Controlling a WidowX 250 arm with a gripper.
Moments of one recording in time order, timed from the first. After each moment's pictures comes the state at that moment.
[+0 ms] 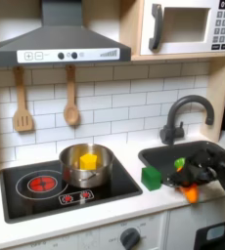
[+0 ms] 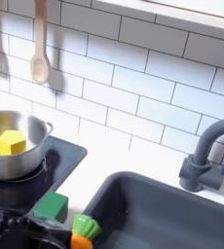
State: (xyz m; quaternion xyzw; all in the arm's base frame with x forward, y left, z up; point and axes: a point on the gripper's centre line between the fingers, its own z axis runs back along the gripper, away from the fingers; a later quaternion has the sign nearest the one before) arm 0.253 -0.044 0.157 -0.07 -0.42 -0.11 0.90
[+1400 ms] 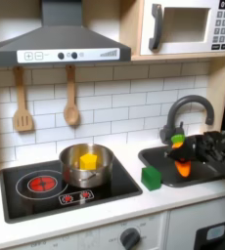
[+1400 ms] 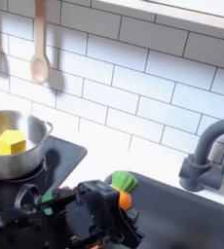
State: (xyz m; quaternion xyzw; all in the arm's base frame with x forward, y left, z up) arm 0.303 -0.069 0.183 -0.03 -0.50 -0.10 0.86
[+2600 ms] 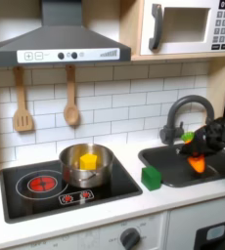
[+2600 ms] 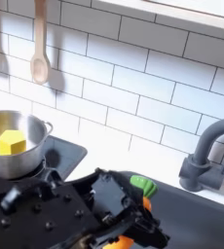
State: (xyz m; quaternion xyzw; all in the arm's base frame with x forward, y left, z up) arm 0.295 -0.093 0.191 -0.05 -0.43 -0.08 0.90
